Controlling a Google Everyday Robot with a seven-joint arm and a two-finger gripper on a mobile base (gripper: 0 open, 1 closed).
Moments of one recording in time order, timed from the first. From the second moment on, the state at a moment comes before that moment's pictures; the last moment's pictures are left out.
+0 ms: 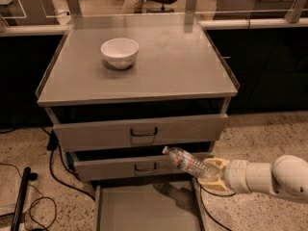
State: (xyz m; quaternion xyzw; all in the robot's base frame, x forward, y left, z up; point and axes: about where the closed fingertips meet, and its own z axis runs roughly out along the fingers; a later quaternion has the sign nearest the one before) arm 0.472 -0.187 0.573 -0.52 0.73 0.18 0.40
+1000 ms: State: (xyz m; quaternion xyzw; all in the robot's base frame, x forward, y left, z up) arm 0.433 -0.181 0.735 -0.57 0.68 0.12 0.44
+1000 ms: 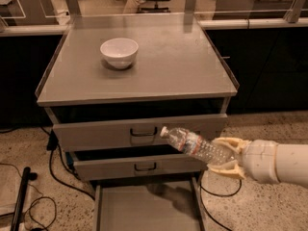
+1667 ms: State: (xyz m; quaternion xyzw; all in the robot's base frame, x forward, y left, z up) arm 0.458 -0.164 0.863 -0.59 0.65 0.08 0.47
